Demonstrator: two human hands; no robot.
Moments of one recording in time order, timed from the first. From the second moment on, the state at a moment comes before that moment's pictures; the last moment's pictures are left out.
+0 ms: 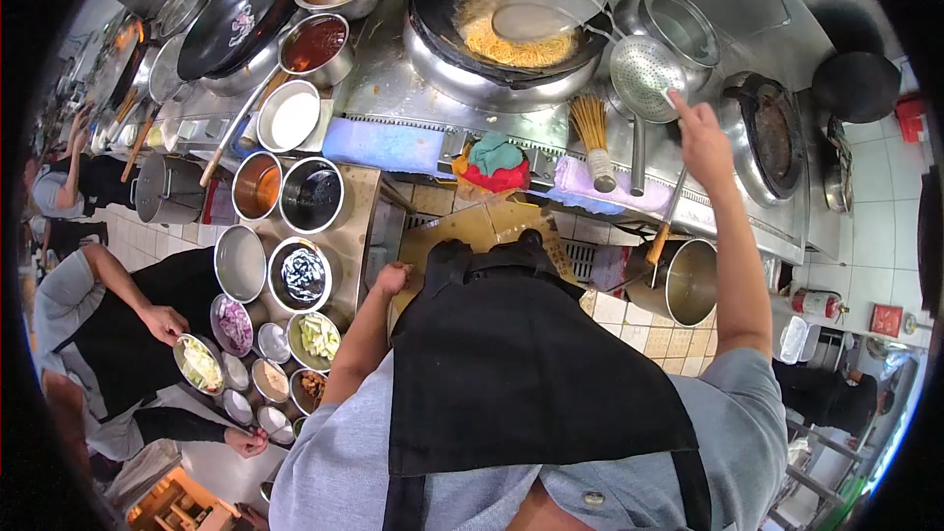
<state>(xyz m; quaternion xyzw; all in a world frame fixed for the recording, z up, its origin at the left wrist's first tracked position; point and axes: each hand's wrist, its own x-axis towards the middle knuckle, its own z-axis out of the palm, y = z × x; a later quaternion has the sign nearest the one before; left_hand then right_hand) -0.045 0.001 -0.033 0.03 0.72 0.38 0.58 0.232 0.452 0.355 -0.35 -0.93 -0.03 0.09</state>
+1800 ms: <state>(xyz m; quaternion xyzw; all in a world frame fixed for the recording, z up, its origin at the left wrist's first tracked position) -0.054 0.026 -0.002 0.10 0.76 0.31 0.56 0.044 0.453 0.231 -0.43 -0.71 0.53 0.16</state>
